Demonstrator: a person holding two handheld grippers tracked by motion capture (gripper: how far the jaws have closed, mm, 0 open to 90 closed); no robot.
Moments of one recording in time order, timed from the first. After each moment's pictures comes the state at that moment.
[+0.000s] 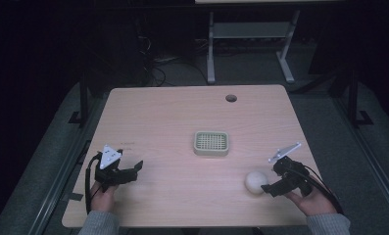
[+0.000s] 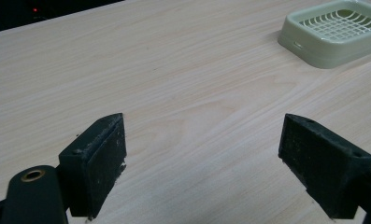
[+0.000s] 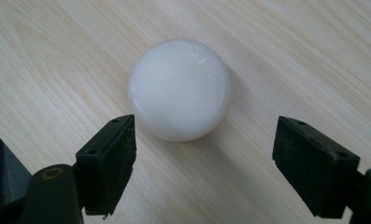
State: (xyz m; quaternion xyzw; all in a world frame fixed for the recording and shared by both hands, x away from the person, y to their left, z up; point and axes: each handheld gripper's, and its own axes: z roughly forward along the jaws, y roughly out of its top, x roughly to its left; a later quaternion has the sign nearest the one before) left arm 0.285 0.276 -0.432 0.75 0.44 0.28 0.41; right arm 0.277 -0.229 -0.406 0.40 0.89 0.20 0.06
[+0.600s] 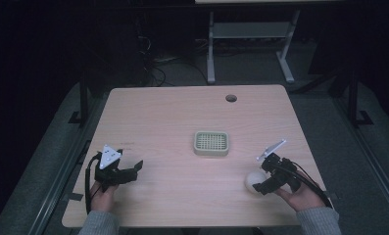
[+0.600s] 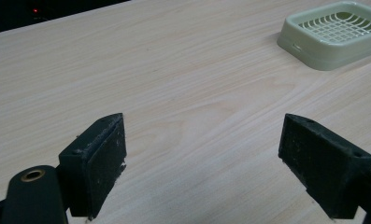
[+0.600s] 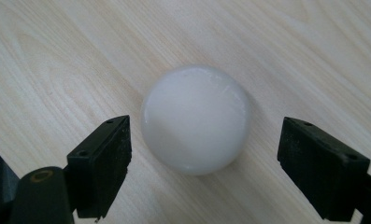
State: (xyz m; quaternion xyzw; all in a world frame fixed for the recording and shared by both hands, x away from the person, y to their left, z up) left arm 0.285 0.276 -0.431 0.75 0.44 0.28 0.41; right arm 0.289 -0.203 -0.409 0.38 0.90 0.18 0.06
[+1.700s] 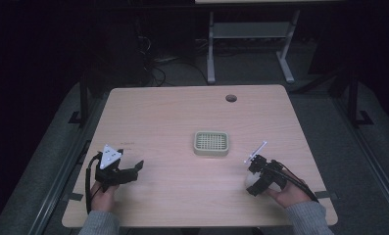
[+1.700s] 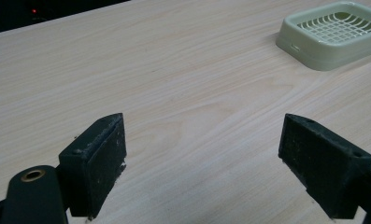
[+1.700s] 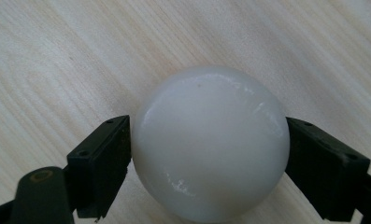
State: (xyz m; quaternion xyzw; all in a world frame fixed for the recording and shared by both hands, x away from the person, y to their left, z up) left arm 0.285 0.275 -0.431 0.75 0.43 0.28 0.41; right arm 0.305 -0.178 -0.437 0.37 0.92 0.11 0.04
